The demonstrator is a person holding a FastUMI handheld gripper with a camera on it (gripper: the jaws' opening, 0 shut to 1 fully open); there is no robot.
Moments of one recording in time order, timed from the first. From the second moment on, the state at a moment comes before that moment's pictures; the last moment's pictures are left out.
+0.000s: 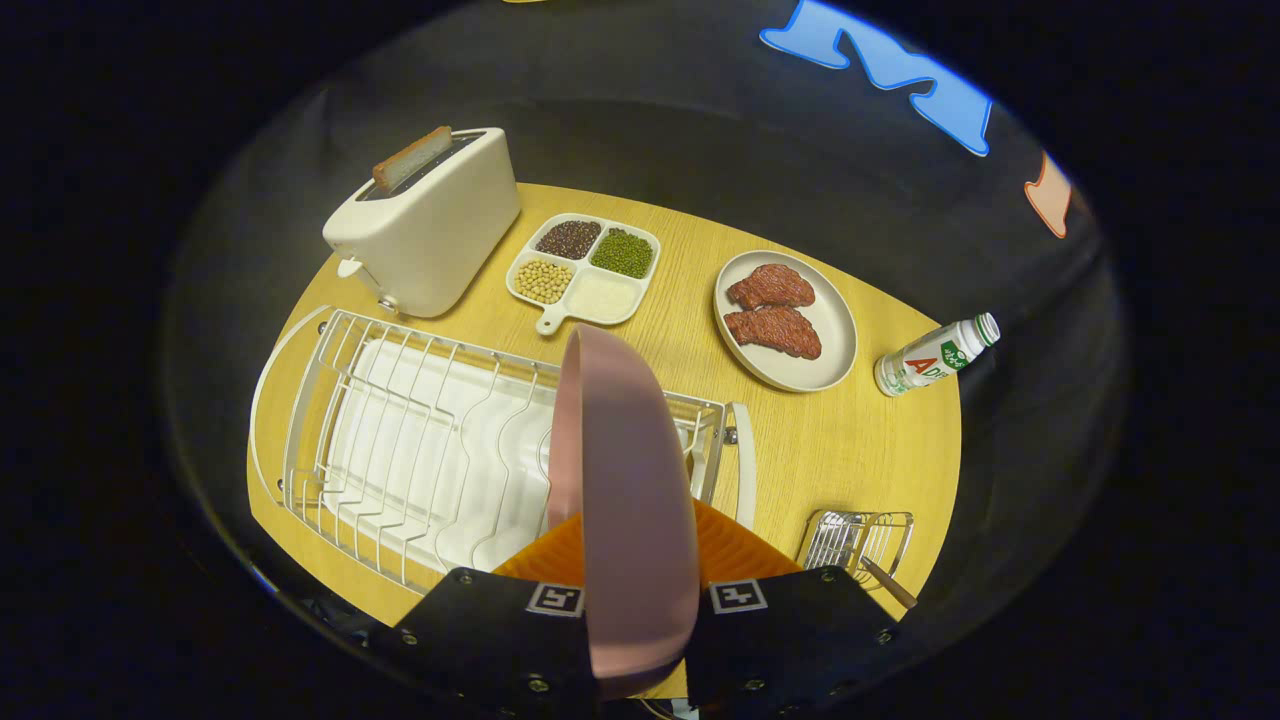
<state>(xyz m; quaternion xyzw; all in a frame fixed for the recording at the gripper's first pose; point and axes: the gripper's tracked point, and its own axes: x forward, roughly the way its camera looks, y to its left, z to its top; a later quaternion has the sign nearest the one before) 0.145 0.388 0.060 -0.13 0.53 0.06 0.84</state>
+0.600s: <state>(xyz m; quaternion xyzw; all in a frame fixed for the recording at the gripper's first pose) 0.152 0.393 0.064 -0.16 0.51 0.06 0.84</state>
